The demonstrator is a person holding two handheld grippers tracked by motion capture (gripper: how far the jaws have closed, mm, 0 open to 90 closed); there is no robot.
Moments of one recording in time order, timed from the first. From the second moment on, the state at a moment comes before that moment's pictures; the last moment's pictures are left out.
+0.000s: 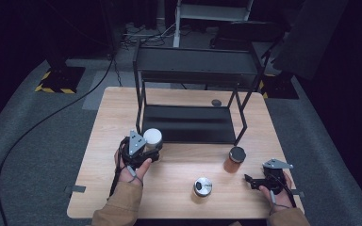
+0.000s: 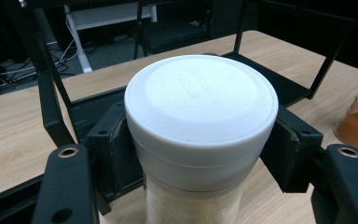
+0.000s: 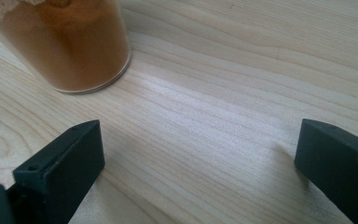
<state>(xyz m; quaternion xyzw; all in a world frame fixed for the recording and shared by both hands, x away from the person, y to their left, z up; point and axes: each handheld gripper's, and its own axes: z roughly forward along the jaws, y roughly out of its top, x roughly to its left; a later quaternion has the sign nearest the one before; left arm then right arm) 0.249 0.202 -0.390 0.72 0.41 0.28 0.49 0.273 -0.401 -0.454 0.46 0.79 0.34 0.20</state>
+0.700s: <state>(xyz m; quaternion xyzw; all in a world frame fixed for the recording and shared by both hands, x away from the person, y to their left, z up) 0.283 0.194 -0.358 0.72 0.39 0.29 0.50 0.275 -0.402 -0.454 0.46 0.80 0.34 0.20</state>
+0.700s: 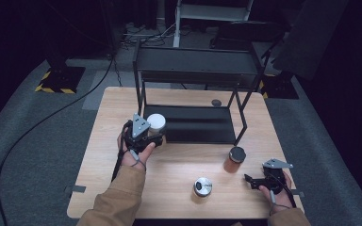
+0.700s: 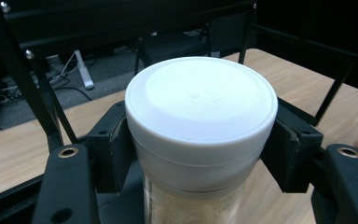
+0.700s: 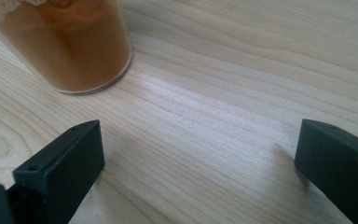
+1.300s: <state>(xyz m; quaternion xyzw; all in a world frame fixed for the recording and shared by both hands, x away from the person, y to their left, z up) 0.331 0.175 -0.355 0.74 0.39 0.28 0.47 0.274 -0.402 -0.454 0.46 0.80 0.34 0.20</state>
